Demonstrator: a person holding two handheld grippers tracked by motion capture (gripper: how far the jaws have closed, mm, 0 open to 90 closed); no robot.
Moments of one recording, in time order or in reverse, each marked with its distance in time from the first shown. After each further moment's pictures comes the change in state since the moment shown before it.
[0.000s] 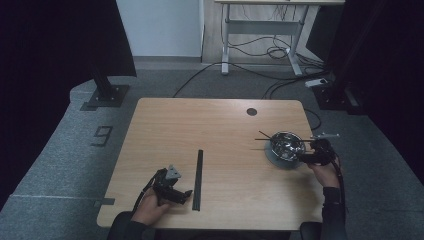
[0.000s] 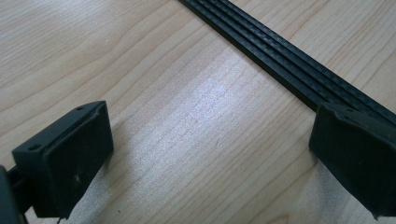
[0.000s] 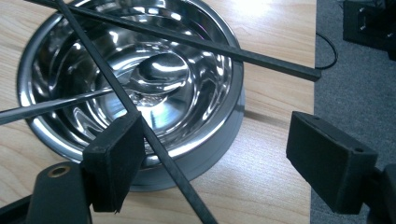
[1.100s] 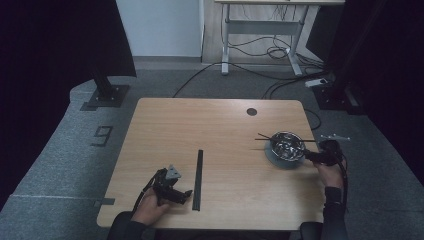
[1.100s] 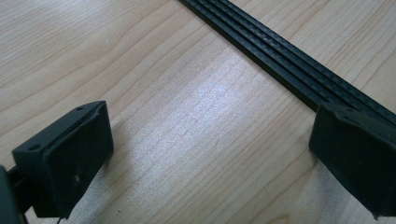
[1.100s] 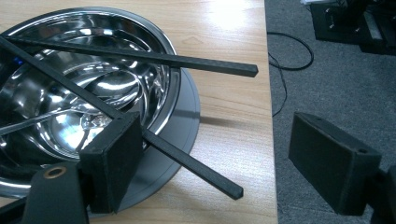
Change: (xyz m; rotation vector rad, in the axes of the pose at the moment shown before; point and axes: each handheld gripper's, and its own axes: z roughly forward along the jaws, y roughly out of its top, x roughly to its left) left arm 0.000 0.000 0.000 0.000 0.001 0.000; right arm -0.024 -0.011 0.004 -0.076 -0.066 0.131
